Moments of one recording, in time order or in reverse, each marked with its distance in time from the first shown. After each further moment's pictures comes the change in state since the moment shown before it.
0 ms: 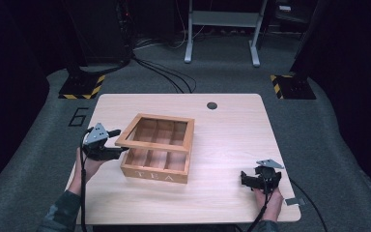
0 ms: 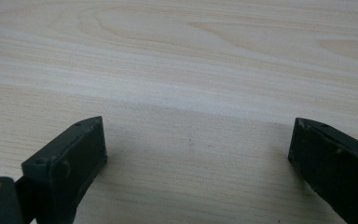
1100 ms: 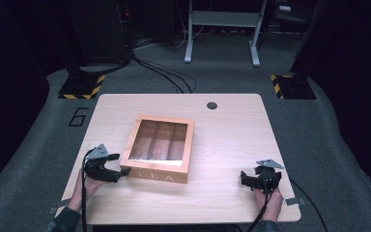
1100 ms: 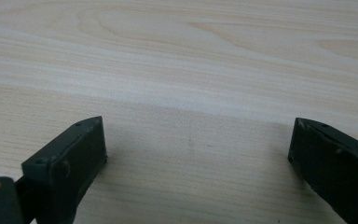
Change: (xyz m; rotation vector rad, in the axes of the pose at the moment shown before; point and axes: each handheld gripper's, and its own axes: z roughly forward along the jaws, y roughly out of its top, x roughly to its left) left arm -0.013 -0.072 0.001 0.127 -0.130 -0.184; right arm 0.000 0.000 0.000 0.000 0.000 0.000
